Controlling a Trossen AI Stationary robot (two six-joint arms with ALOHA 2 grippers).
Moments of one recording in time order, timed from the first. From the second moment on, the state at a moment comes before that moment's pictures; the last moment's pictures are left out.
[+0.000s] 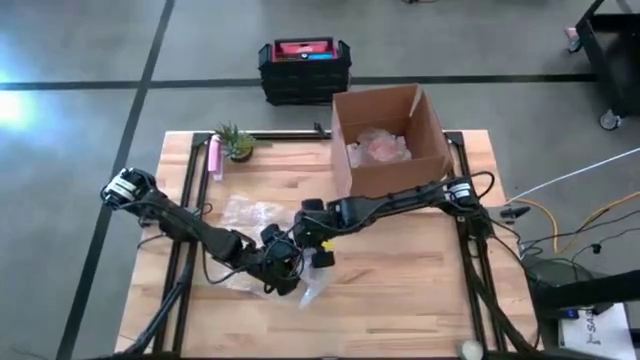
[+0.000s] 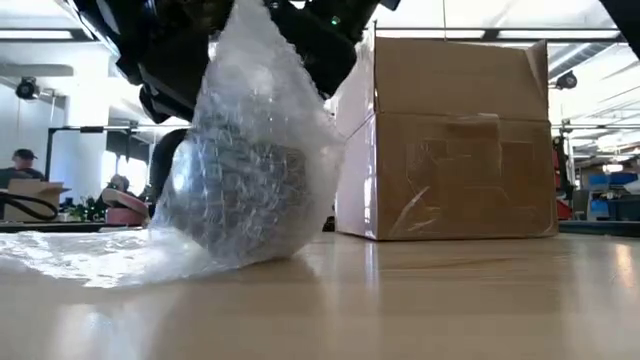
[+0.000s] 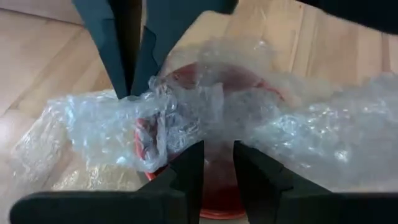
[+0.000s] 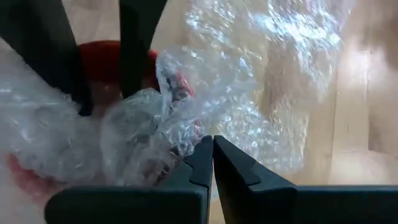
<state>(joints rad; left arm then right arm) -0.47 1.52 0.92 -0.28 -0.49 -0.72 0.13 2.15 1.76 -0.68 0.04 -0.14</state>
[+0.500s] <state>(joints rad) -0.47 1.52 0.92 -0.28 -0.48 -0.72 0.23 2.12 1.77 -0.67 0.05 -0.16</state>
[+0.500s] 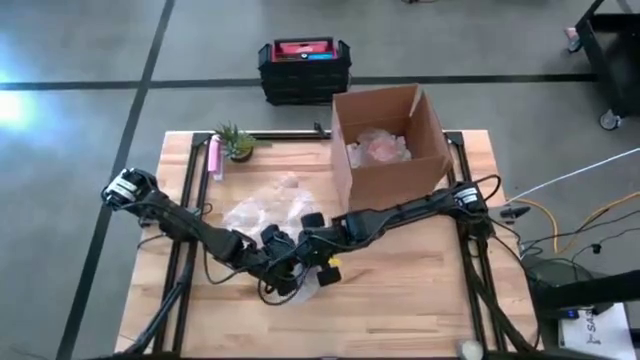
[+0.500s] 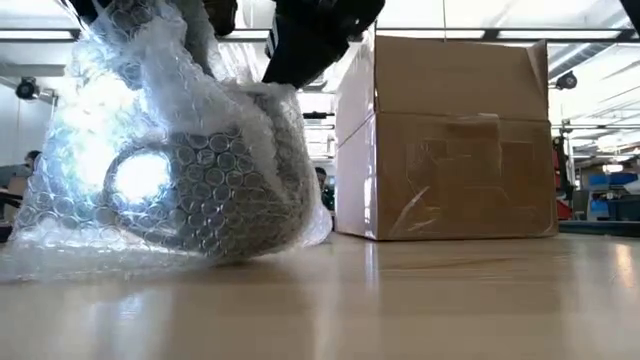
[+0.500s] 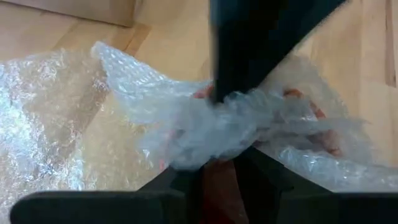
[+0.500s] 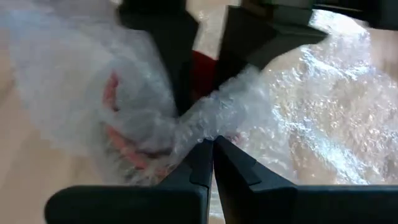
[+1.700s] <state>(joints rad) -0.62 1.43 1.15 -0.56 -0.49 -0.72 0.24 2.16 1.76 -0.69 0.06 -0.14</state>
